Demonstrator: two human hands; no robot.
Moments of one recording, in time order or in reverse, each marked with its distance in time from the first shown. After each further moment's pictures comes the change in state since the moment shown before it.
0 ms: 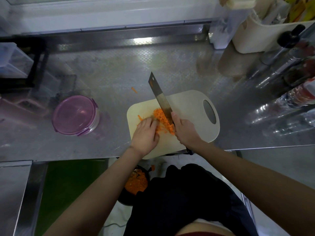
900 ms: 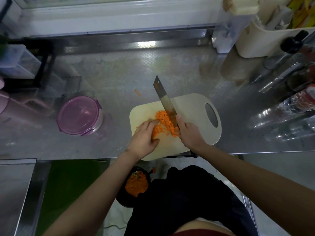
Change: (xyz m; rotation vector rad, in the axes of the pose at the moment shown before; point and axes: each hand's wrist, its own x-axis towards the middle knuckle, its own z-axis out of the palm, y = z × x) left_hand -0.011 -0.009 -0.011 -0.233 -0.034 -0.056; right_hand -0.004 0.003 -0.008 0.061 -0.015 -0.015
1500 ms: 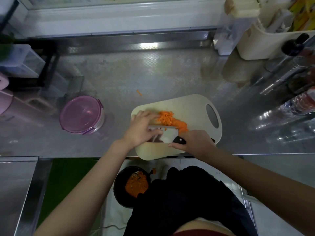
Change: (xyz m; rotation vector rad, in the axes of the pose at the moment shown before) left_hand 0.018 0.020 -0.050 0.053 -0.039 -0.045; right_hand -0.016 0.005 -0.025 -1.079 -0.166 -0.439
